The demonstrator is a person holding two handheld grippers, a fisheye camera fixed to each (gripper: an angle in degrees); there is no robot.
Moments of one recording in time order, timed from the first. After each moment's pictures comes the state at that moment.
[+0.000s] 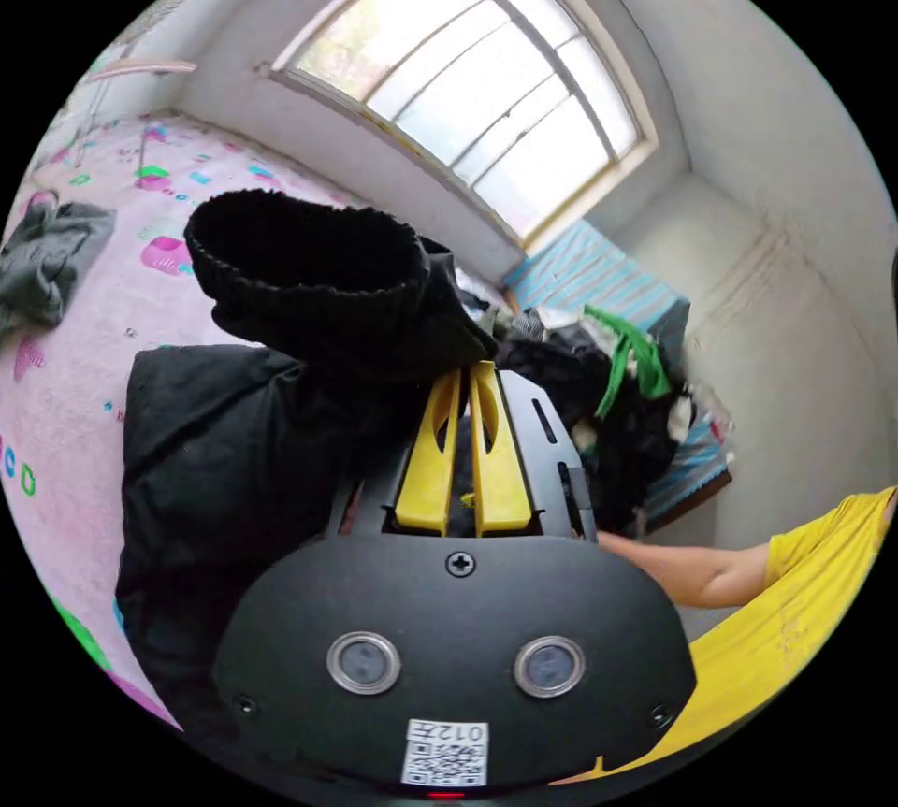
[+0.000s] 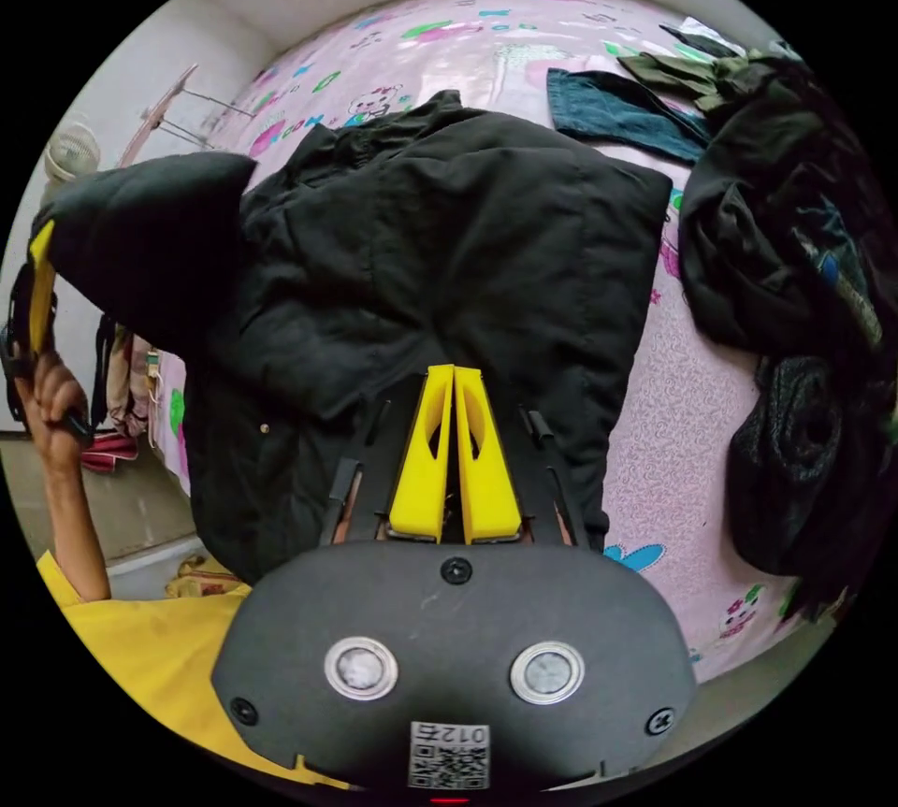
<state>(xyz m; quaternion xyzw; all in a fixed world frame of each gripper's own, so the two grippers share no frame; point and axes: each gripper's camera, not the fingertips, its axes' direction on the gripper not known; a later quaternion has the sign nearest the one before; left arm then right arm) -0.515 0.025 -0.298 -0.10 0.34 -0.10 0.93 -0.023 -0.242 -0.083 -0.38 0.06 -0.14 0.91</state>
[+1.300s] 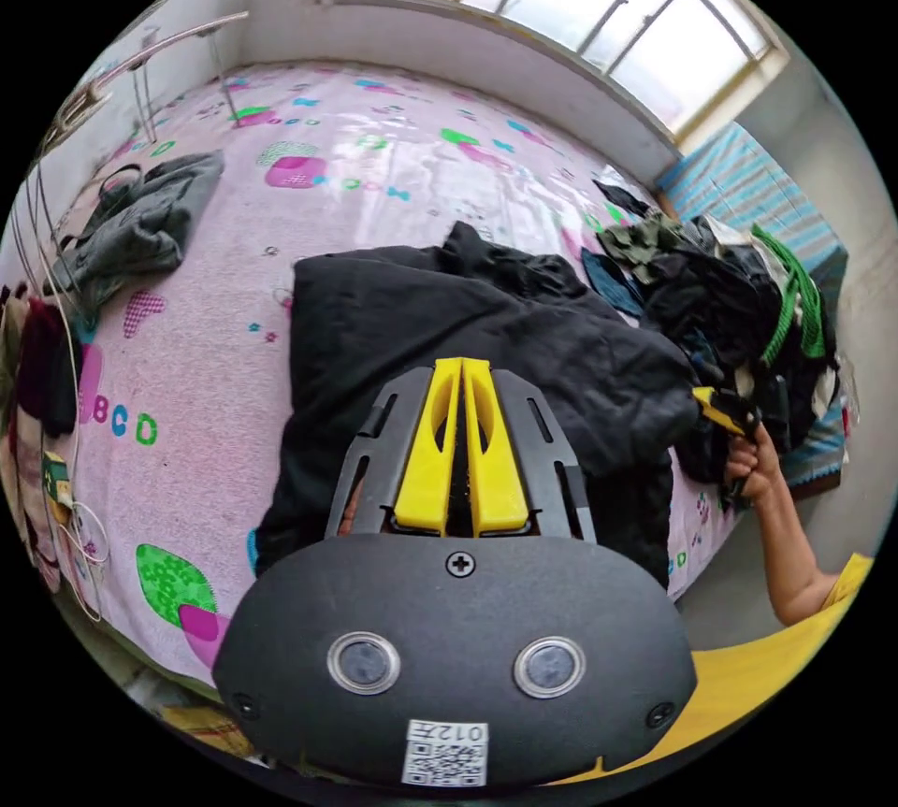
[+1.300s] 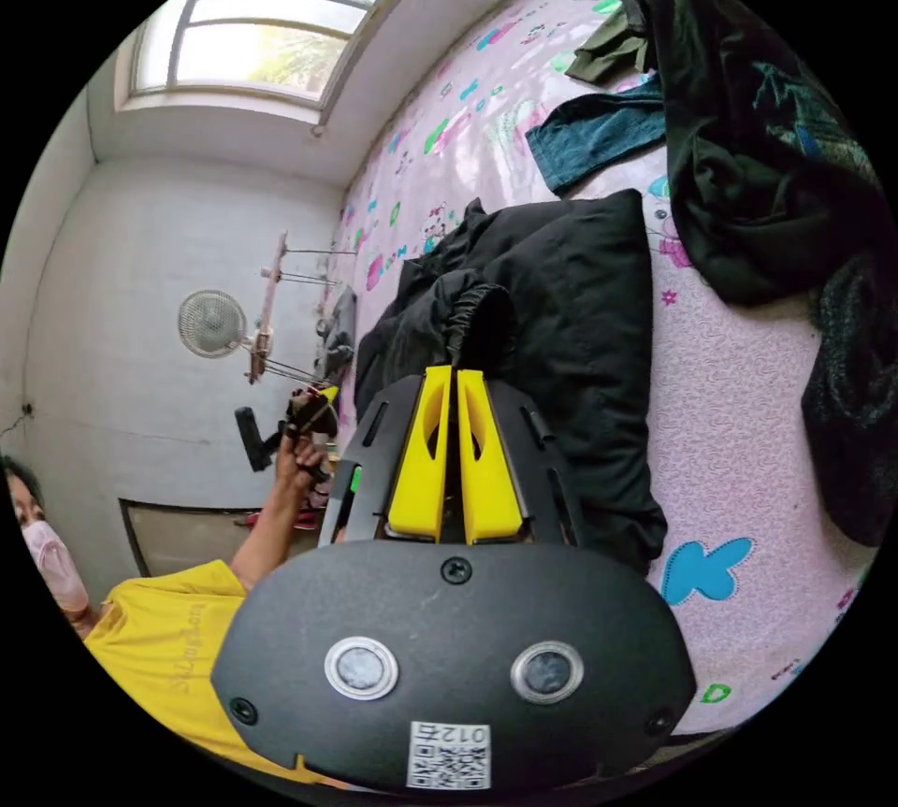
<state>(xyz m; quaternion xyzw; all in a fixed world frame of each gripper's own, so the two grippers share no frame) -0.514 -0.077 -0.222 -0.28 0.13 -0.11 0.95 0.160 -0.304 -0.184 -0.32 -0.13 0.05 0.94</state>
